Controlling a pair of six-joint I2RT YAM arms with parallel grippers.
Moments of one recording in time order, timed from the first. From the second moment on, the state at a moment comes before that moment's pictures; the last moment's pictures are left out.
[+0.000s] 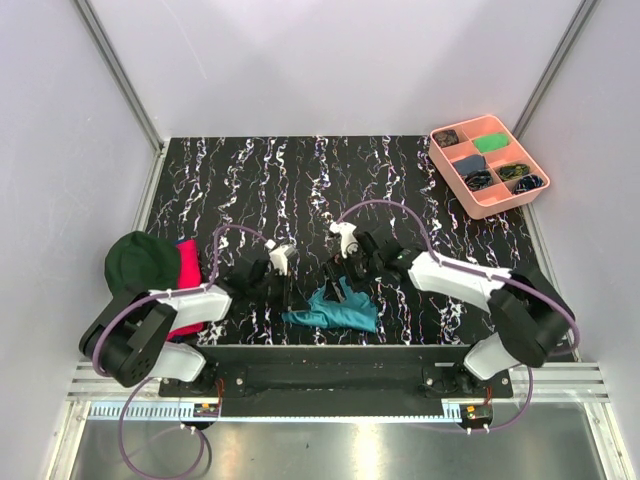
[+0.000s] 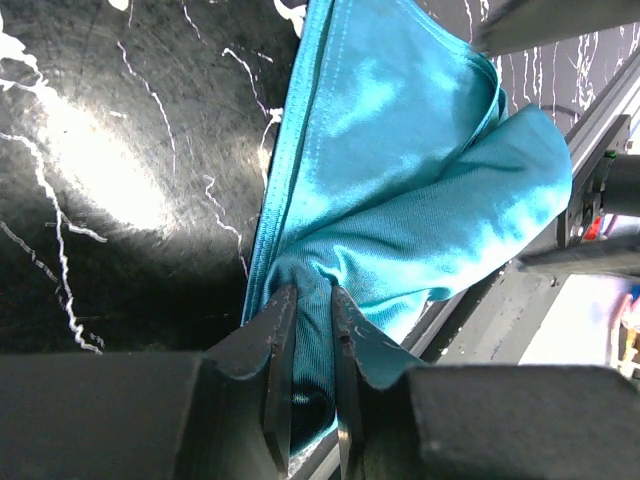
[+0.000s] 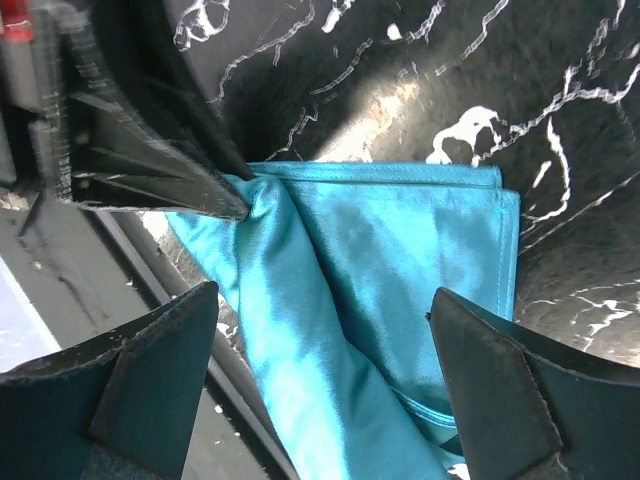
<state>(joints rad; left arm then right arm) -0.56 1.35 0.38 0.20 0.54 -0.55 0.76 1.53 0.86 -0.17 -0.39 0.25</state>
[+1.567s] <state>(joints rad) -0.46 1.08 0.41 -0.07 0.38 -0.55 1.01 1.67 0.91 -0.25 -0.22 0.22</state>
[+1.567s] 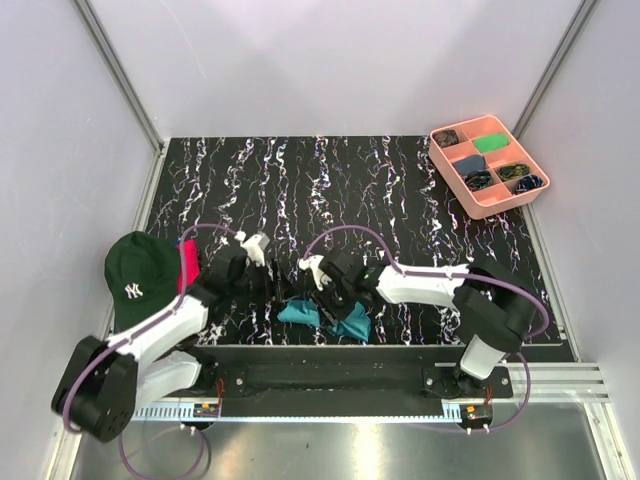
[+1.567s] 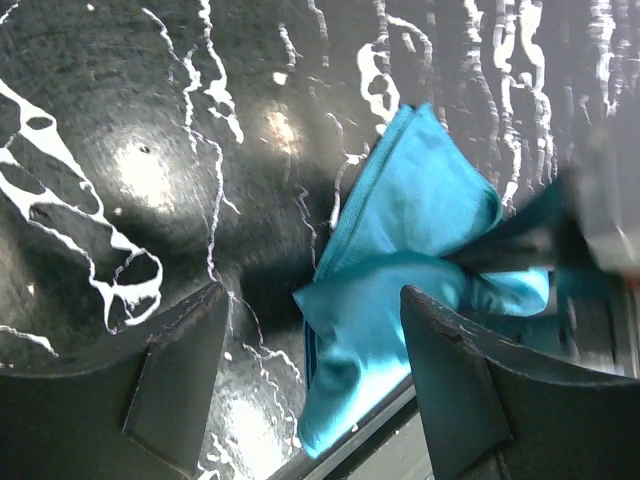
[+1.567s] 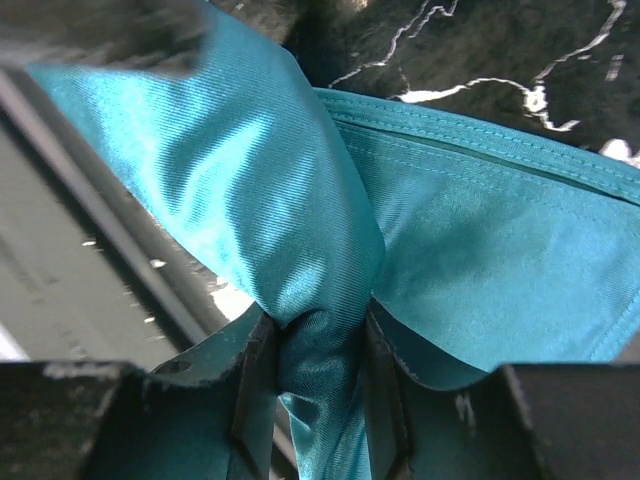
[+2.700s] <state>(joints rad) -0.48 1.11 0.23 0.26 0.46 -0.56 0.77 1.95 1.08 -0.34 -0.80 0.35</state>
